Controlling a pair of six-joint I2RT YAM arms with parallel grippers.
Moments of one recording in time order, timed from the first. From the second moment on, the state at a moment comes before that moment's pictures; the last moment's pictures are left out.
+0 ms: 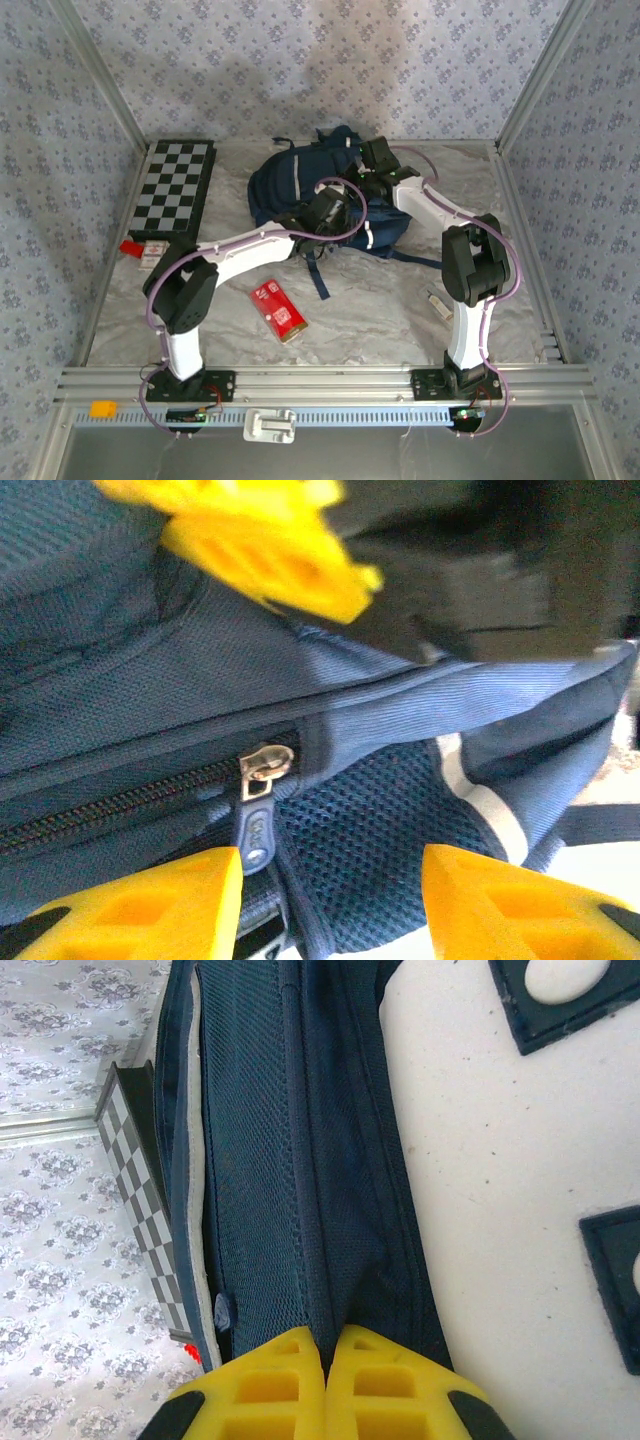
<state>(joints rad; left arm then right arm) -0.84 1.85 1.34 -0.26 -0.17 -0.58 0.41 1.94 1.56 -0.39 -0.39 1.12</state>
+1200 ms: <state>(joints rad) -0.81 1.82 1.30 -0.24 -0.19 -0.55 0.40 1.92 1.52 -0.32 -0.41 1.14</state>
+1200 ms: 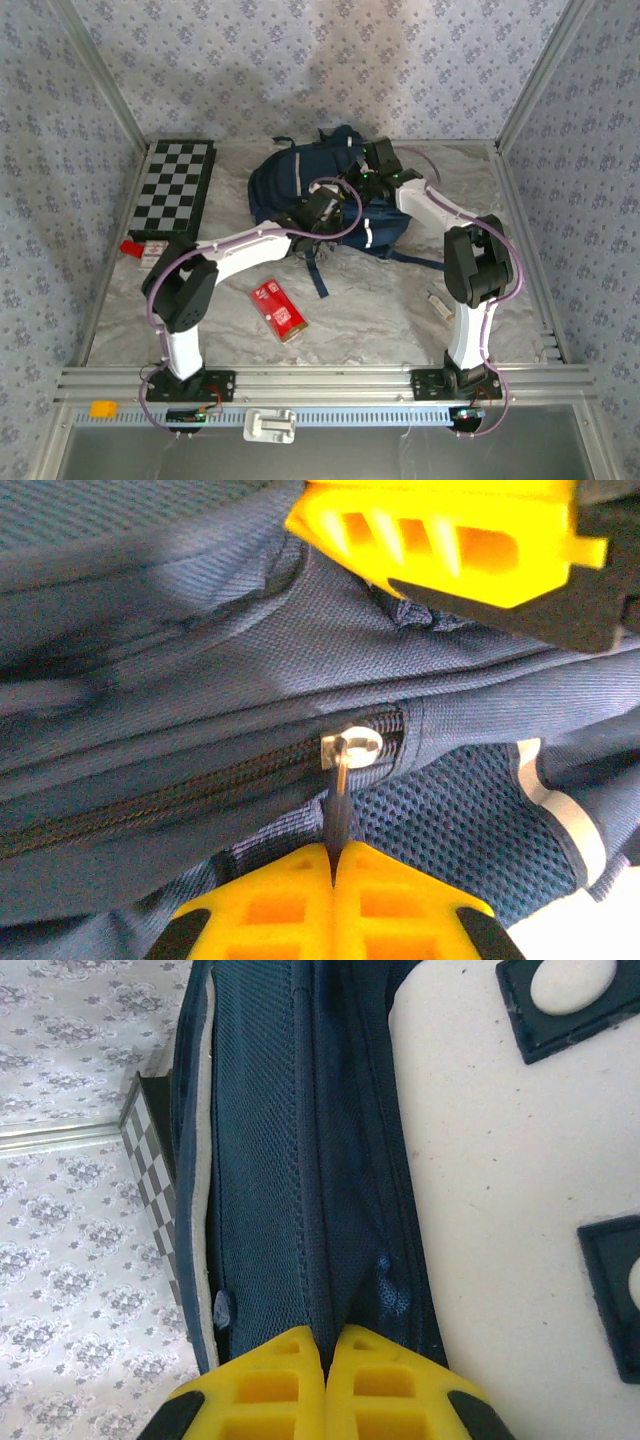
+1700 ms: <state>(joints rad) -0.70 1.75 1.20 -0.26 -0.10 -0.43 0.38 1.86 1.48 -0.41 -0.42 1.04</state>
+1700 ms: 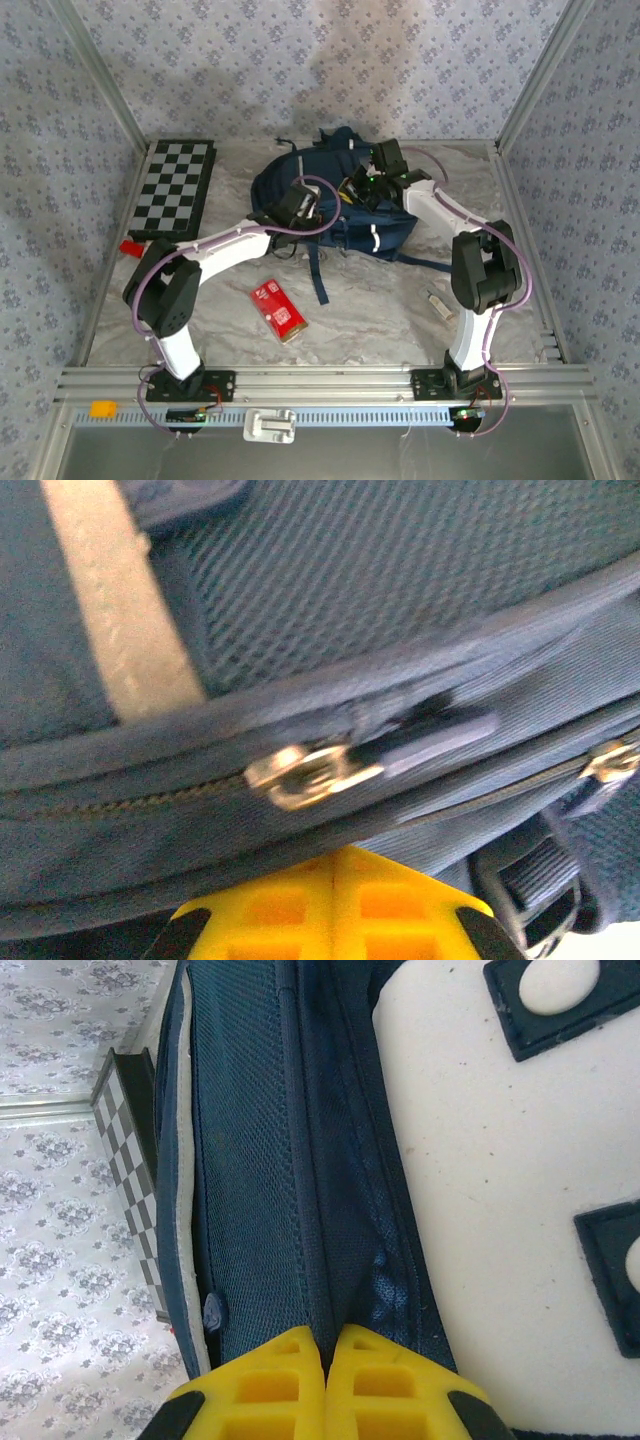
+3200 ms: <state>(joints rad) -0.85 1.92 1.42 -0.26 -0.23 -0.67 0.38 1.86 1.48 -0.38 -0.42 1.09</state>
